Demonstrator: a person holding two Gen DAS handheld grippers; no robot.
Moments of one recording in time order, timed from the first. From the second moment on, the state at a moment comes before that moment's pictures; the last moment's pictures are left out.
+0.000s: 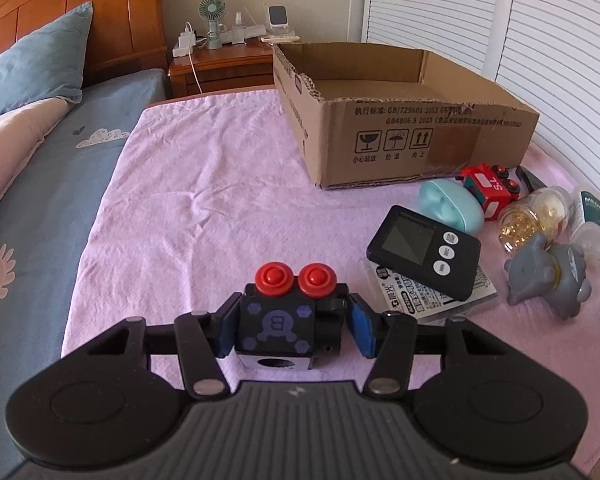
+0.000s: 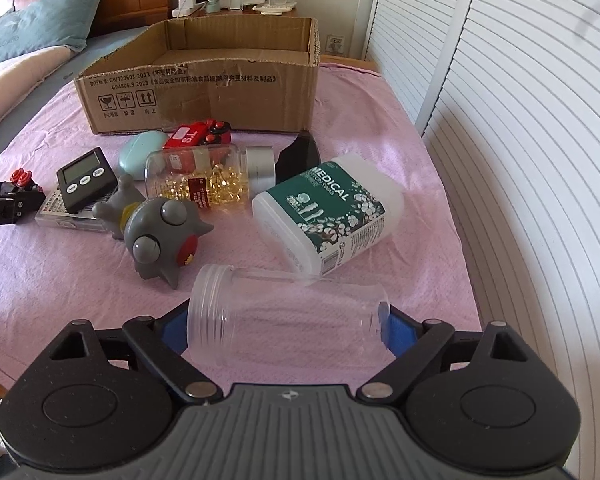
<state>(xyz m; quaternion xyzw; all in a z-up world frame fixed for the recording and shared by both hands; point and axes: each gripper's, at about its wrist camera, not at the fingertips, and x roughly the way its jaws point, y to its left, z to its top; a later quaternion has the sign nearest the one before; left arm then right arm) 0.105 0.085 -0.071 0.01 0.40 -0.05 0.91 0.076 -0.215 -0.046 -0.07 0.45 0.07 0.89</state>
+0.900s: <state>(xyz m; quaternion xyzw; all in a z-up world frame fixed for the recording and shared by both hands) 0.196 0.033 0.047 0.05 0.35 -0.12 0.93 0.140 -0.200 0.040 -0.08 0.34 0.19 0.91</state>
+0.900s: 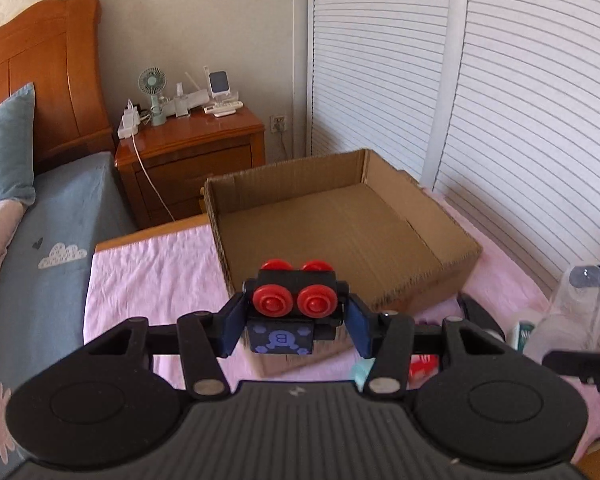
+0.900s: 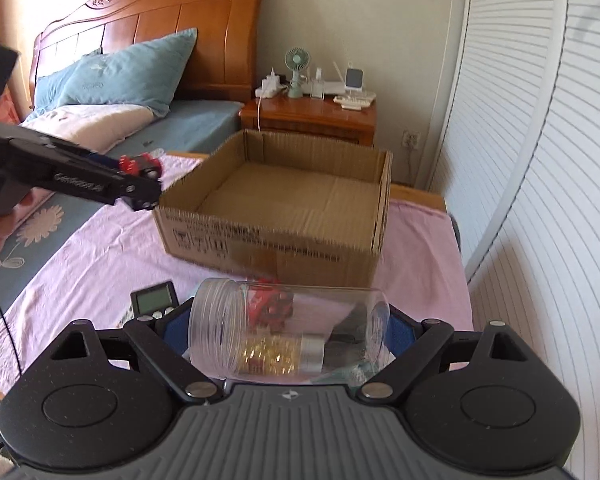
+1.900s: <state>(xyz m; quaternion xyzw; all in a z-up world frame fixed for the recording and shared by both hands) 0.164 0.032 0.040 0.06 0.34 -0.01 0.94 0.267 -0.167 0.043 -0.06 0.35 0.20 0.91</state>
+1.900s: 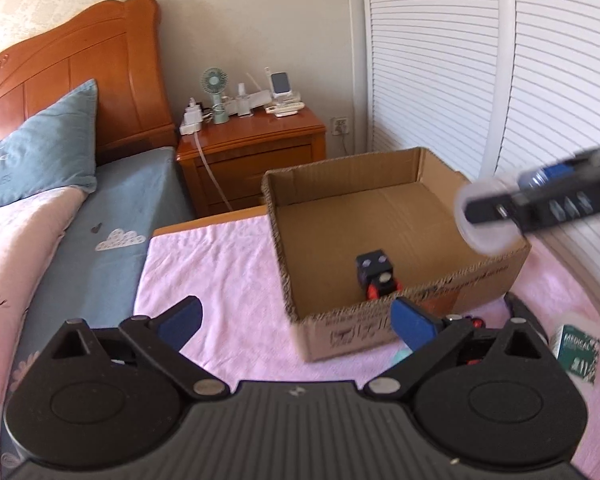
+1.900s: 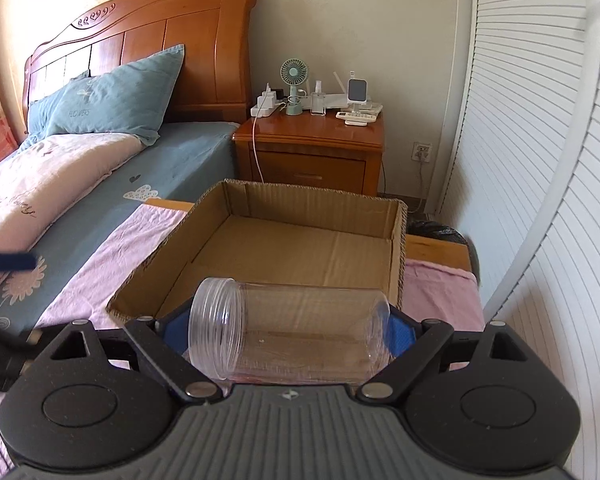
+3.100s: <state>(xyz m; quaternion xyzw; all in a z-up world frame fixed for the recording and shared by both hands) 0.103 0.045 0.043 0.06 0.38 -0.01 0.92 0.257 -0.176 0.027 -0.05 0.40 0.20 0.90</state>
